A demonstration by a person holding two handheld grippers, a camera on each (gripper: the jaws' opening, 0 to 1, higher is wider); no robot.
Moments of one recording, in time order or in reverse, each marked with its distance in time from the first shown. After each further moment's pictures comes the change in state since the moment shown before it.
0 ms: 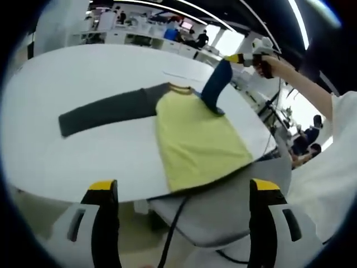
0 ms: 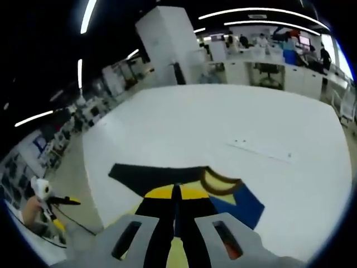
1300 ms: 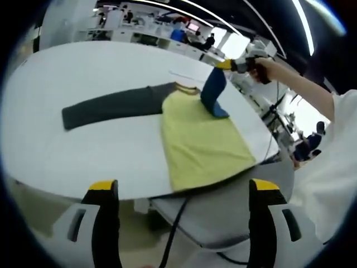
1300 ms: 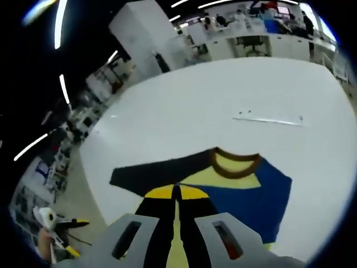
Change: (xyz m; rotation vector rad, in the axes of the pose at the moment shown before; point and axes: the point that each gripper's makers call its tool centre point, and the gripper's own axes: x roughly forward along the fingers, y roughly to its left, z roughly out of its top) left arm 0.005 0.009 -0.005 -0.040 -0.016 0.016; right arm 0.058 0.013 -0.038 0.247 0.074 -0.041
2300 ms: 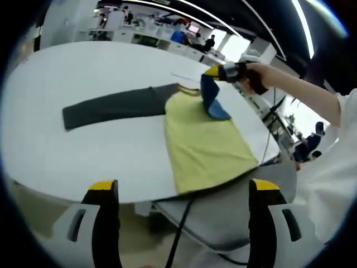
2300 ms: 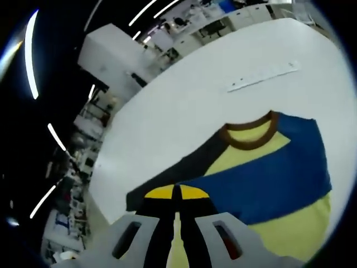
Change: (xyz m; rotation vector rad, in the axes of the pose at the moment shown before) left arm 0.005 0.011 0.002 -0.005 -0.016 -0.003; right arm 0.048 0.029 -0.026 0.349 -0.093 -0.009
